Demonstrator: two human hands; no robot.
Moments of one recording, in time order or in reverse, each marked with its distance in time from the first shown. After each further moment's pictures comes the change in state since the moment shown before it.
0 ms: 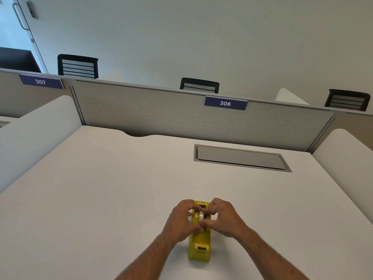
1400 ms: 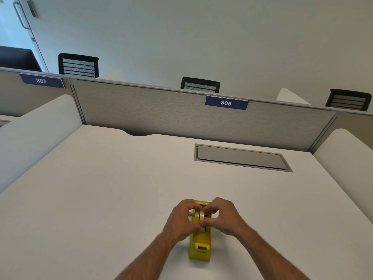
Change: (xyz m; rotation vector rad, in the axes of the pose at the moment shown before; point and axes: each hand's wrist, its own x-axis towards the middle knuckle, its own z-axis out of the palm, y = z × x) left_hand -0.001 0.003 -0.002 -0.007 -0.012 0.011; right_hand 0.003 -0.001 -0.001 0.050 0.015 0.077
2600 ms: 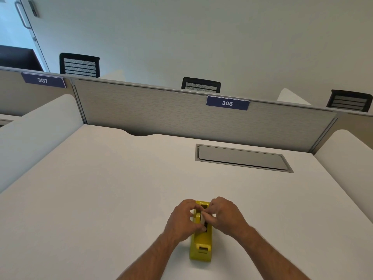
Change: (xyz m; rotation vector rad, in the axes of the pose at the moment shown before) left_hand -0.004 0.008 -0.003 0.027 0.019 -0.014; right_hand -0.001 -0.009 0.000 -0.435 0.056 -0.270
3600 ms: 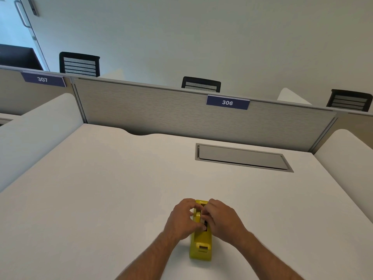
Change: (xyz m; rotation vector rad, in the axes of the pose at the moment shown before) left_hand 0.000 0.001 -0.001 -0.020 -0.008 0.017; right_hand -0.011 -0.008 0.009 -0.020 0.037 -0.045
